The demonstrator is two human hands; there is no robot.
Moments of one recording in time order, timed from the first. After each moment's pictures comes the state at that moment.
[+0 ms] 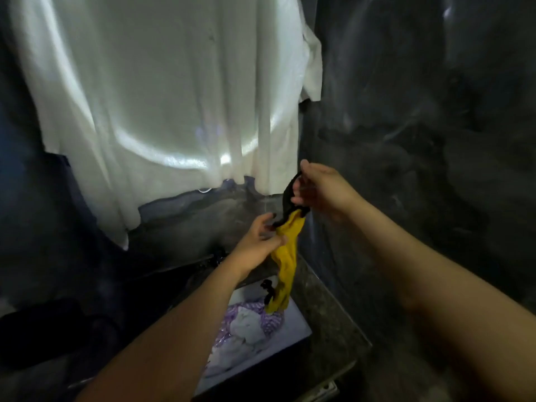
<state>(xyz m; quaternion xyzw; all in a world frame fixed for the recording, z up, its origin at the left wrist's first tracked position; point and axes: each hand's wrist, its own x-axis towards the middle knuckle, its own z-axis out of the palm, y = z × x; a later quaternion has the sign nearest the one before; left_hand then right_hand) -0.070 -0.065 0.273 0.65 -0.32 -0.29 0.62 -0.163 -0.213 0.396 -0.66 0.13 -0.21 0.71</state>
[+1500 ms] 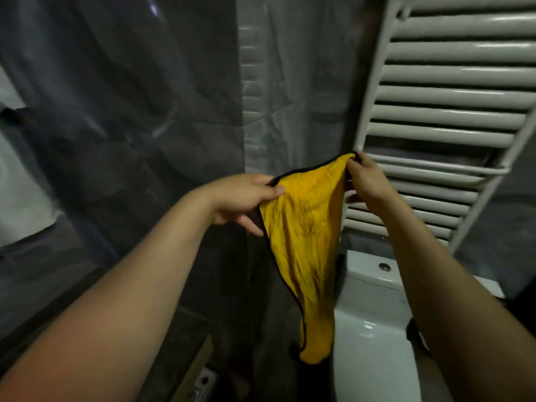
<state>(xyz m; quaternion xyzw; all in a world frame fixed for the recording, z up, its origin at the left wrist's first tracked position) -0.417 -0.269 0.436 0.52 -0.62 -0.52 0.27 -0.678 -0.367 0.411 -0.62 0.53 -0.44 0.37</state>
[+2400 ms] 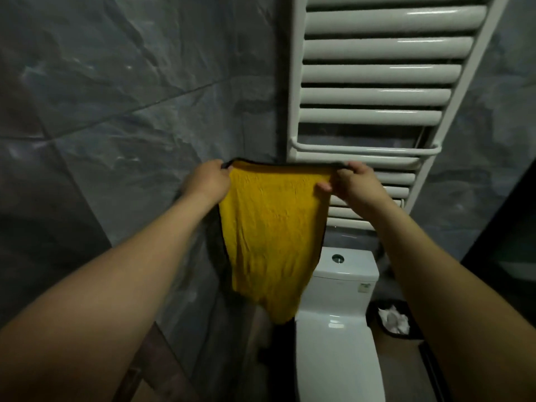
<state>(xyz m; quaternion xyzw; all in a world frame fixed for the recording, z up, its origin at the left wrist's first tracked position) -0.541 -0.490 0.374 0.68 -0.66 -0.07 0.31 -0.851 -0.458 0.354 -0.46 0.44 -0.58 0.50</state>
